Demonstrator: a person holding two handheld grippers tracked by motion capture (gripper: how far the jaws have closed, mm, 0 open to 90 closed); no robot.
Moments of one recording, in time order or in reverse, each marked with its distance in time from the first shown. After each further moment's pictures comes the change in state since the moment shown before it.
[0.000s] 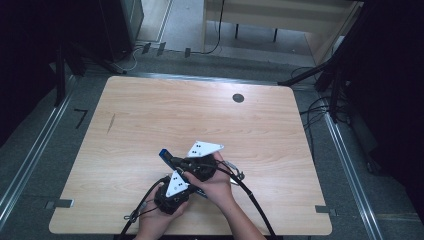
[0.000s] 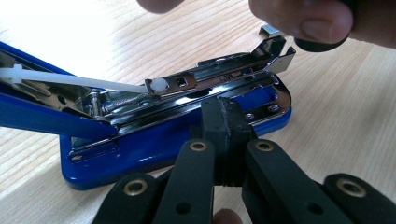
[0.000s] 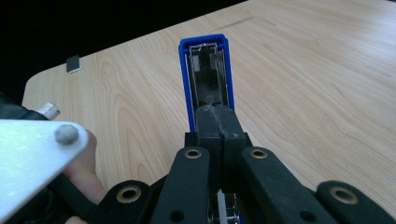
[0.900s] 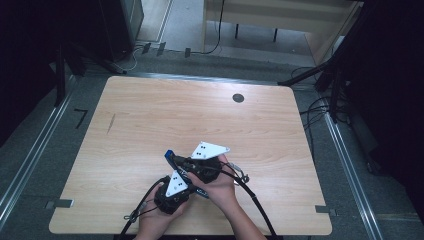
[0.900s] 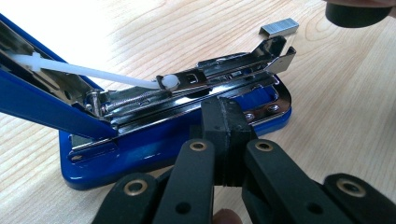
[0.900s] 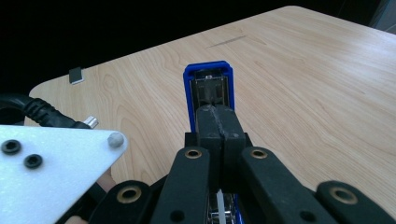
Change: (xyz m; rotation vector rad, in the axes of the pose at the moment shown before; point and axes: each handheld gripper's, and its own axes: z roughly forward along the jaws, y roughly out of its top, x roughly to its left) left arm 0.000 0.000 0.000 0.001 -0.002 -0.004; right arm 0.008 0.006 -0.018 -0.051 -0.033 -0.026
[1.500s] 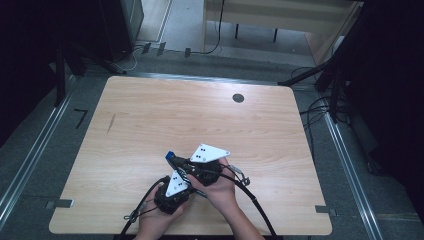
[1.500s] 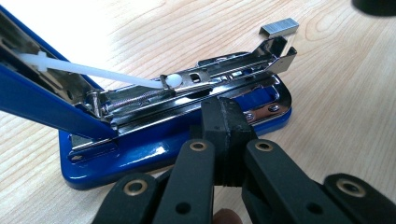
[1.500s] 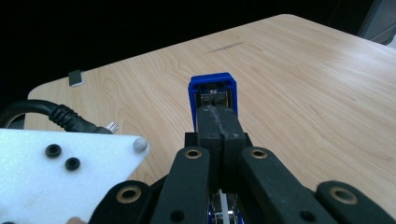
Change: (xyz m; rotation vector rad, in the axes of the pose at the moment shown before) left arm 0.000 0.000 0.000 -0.004 -0.002 0.000; right arm 0.010 0.004 -0.006 -0.015 -0.028 -0.020
